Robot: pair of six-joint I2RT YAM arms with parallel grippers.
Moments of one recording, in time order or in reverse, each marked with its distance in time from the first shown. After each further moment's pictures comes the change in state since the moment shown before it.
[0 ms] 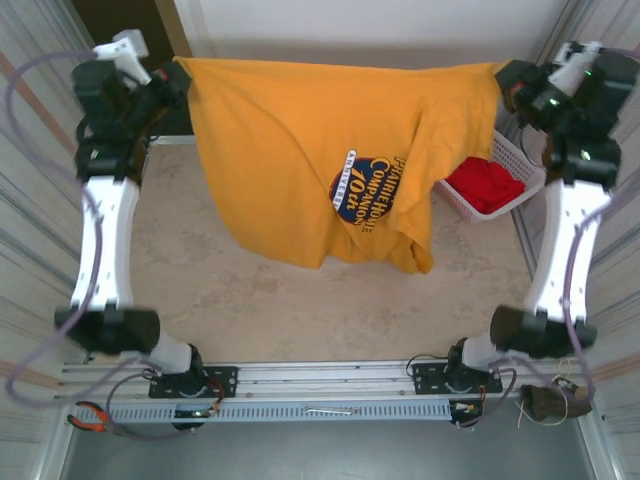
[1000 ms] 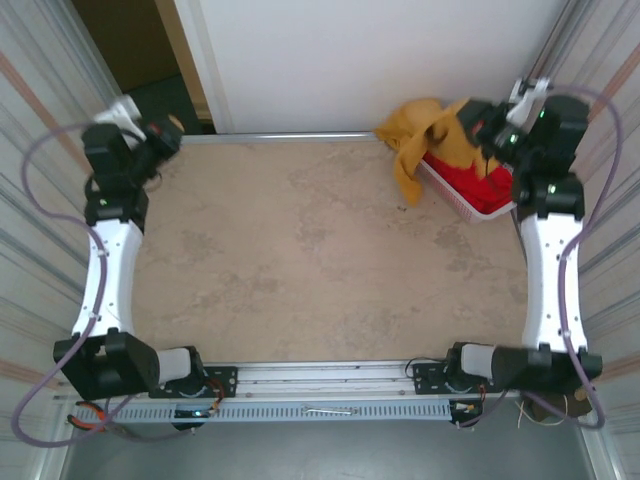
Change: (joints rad) left arm 0.068 -0.337 -0.683 0.192 -0.007 -0.158; right arm 0.137 -0.316 -0.501 0.145 0.029 -0.011
